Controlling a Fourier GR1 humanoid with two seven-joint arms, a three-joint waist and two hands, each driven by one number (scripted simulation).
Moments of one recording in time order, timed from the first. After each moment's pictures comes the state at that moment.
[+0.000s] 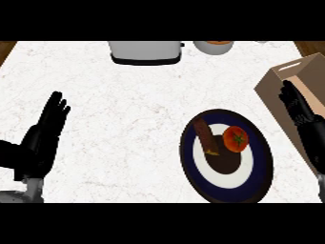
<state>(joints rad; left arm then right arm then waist) -0.05 0.40 -0.23 -1.63 0.34 0.35 0.05 -0.09 -0.54 0.19 -1.66 -0.19 -0.16 0.00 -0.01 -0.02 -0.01</state>
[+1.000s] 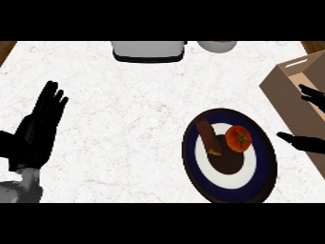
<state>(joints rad) -0.10 0.37 -0.16 -1.65 0.36 0.33 0.13 -0.18 -0.59 0.04 -1.22 -0.01 -0.14 -0.37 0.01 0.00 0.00</state>
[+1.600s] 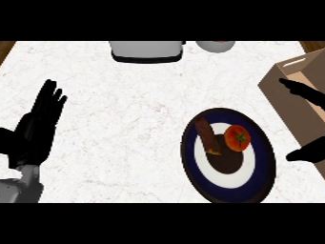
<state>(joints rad) -0.12 0.35 -0.12 -1.62 0.35 0.31 0.13 -0.26 -0.77 0.18 -1.52 -0.03 0.25 0.13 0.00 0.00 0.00</state>
